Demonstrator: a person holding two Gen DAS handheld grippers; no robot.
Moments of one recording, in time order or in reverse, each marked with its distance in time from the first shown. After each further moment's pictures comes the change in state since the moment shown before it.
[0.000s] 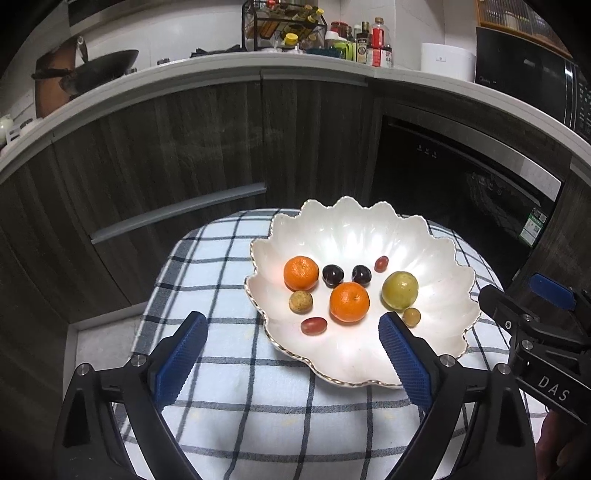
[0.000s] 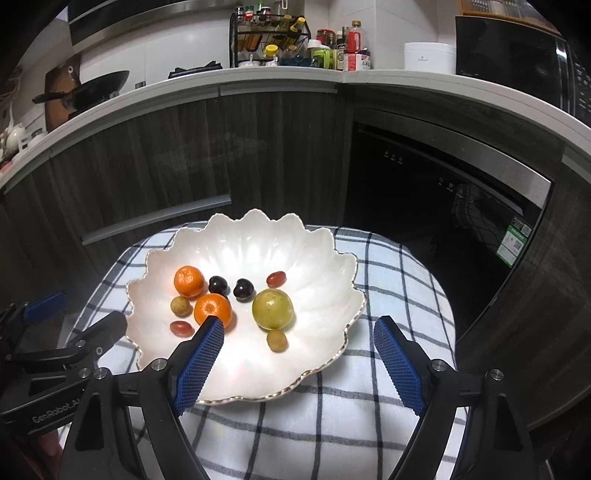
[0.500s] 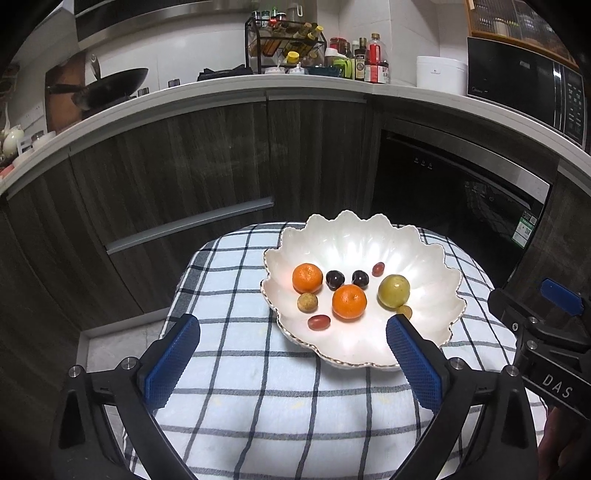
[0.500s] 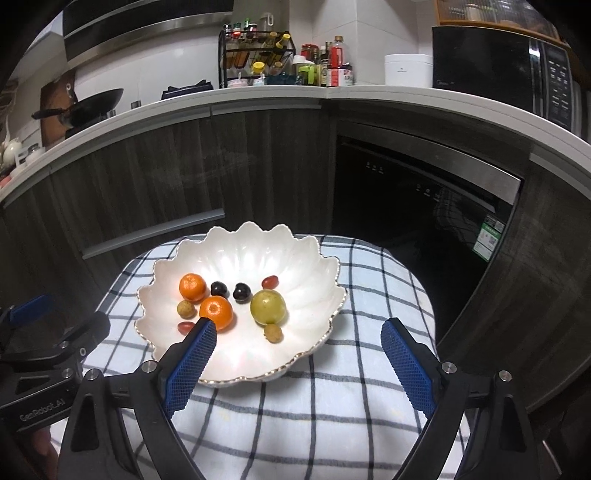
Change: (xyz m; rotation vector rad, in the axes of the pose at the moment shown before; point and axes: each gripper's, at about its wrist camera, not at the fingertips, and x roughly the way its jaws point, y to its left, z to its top) left arm -0.044 0.002 -0.006 0.015 -0.046 0.021; right arm -0.044 -0.004 -0.009 0.042 -0.046 -0.034
